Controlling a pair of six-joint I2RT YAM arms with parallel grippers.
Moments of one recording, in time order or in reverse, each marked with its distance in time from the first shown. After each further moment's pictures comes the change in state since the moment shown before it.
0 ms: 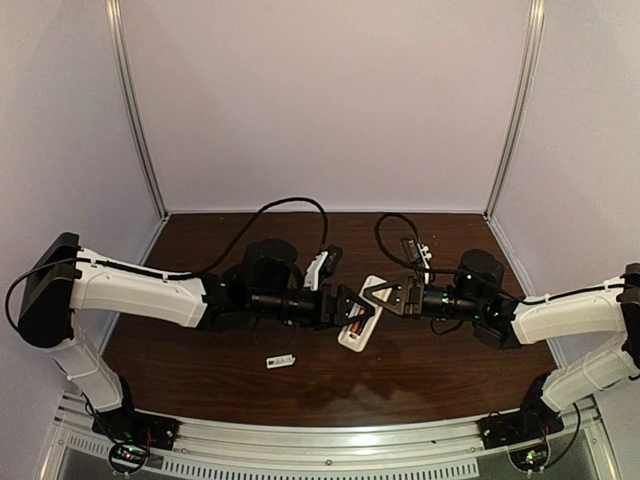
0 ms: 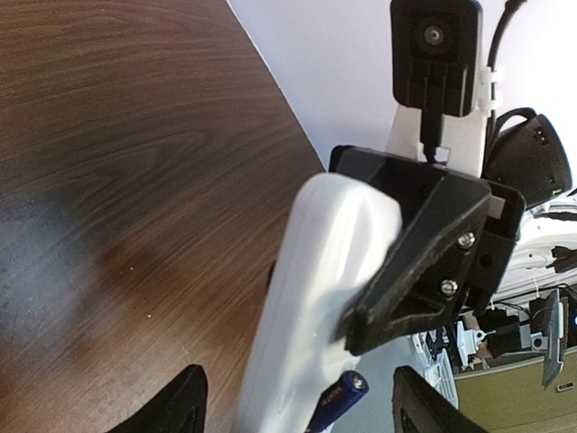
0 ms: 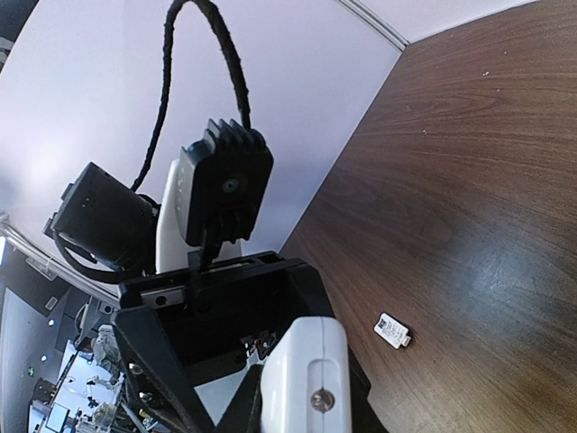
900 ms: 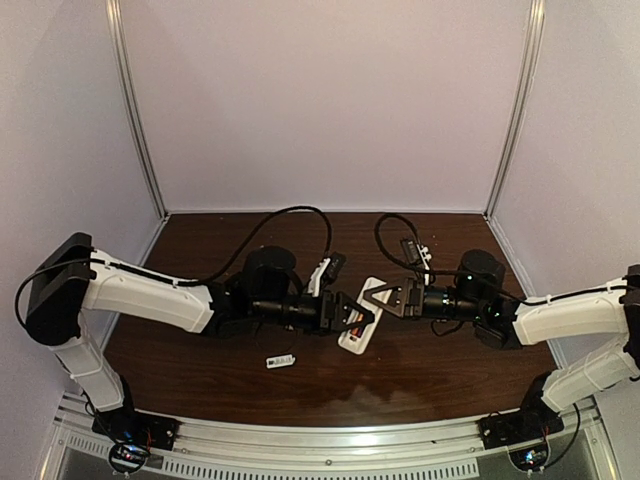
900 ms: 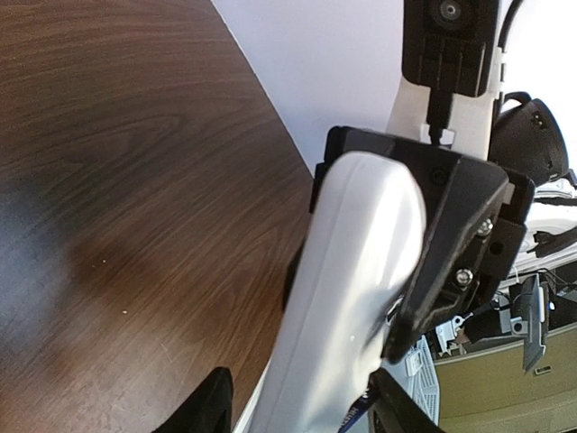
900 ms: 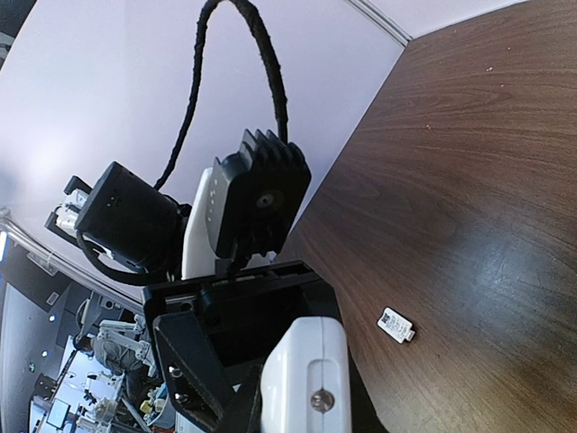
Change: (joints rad) left arm 0.008 0.048 -0.042 0.129 0.082 -0.030; right arm 0.003 -0.016 0.000 -0.017 -0.002 0.000
